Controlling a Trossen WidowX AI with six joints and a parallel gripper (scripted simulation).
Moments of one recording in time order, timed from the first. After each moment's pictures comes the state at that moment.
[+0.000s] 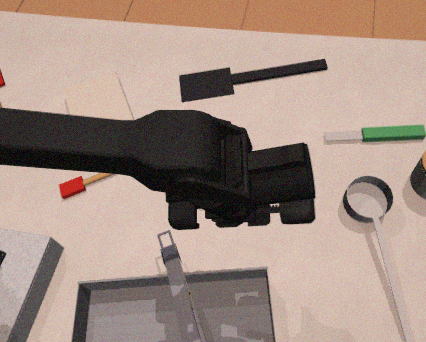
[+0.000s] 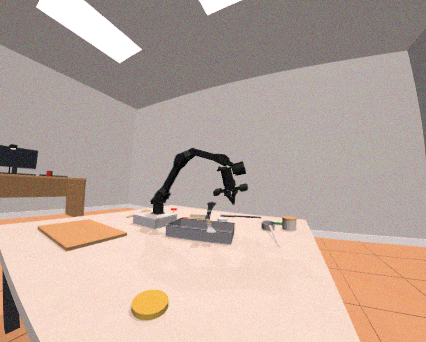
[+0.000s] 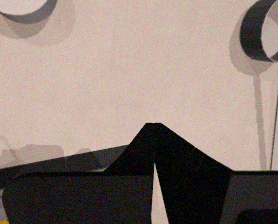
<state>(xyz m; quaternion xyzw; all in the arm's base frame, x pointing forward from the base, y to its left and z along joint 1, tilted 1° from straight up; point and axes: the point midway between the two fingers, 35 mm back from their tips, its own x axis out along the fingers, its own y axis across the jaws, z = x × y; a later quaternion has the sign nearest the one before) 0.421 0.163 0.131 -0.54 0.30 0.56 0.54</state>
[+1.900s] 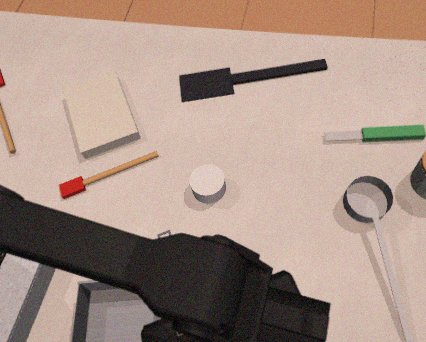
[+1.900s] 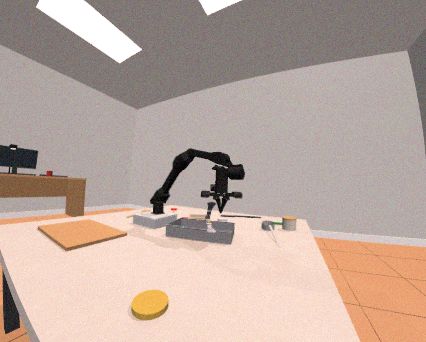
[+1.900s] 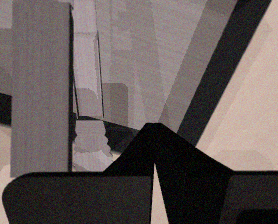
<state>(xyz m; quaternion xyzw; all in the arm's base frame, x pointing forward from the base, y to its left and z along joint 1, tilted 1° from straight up) 0.437 0.004 0.111 -0.65 0.31 0.62 0.32</state>
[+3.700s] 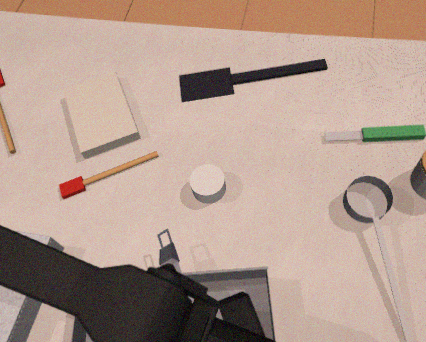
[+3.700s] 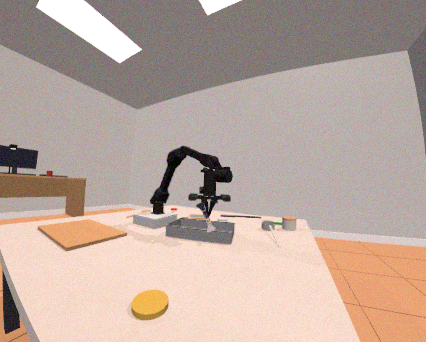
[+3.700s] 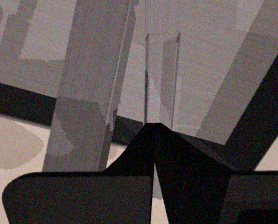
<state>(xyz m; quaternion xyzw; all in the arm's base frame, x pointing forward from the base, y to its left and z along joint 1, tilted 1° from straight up) 0.396 -0.031 0.094 -0.65 0.31 0.62 0.31</state>
